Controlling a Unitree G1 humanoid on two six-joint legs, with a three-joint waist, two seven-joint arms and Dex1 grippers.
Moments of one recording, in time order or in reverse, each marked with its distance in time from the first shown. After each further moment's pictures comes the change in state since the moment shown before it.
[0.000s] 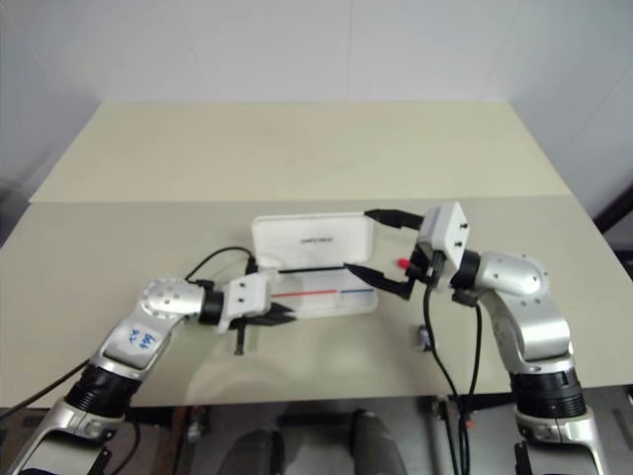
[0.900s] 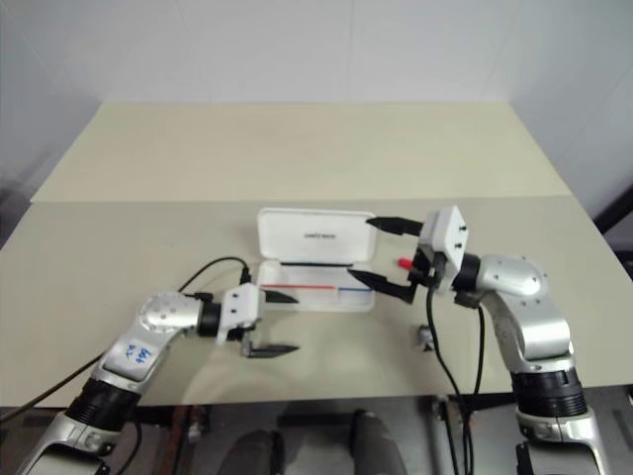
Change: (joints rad) left arm 0.076 -0.016 0.026 0.021 -0.099 -0.094 0.007; right arm -0.003 -0.013 0.000 0.049 0.000 0.009 0.045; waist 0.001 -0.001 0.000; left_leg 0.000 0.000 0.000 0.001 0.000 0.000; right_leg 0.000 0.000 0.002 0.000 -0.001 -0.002
